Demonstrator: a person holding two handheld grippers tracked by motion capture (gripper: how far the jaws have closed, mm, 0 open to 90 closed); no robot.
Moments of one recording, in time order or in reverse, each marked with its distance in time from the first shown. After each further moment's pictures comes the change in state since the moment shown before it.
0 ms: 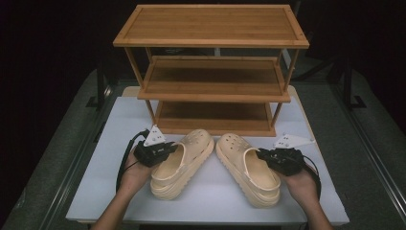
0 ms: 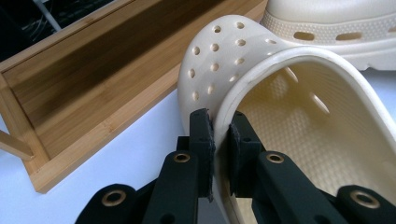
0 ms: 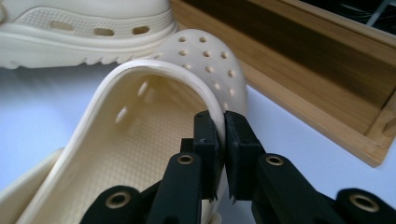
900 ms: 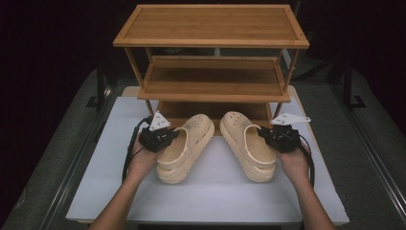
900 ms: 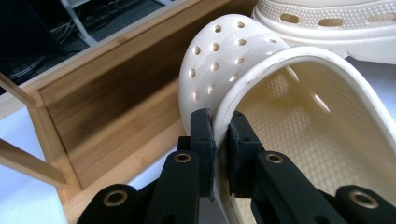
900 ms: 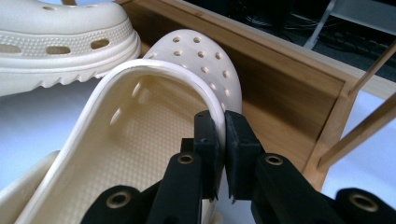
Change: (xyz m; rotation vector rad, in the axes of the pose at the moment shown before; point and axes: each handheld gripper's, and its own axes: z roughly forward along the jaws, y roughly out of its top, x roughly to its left) left arm 0.021 0.029 0.018 -0.018 0.082 -0.038; right arm -0.031 0.038 0.022 -0.040 -0.147 0.039
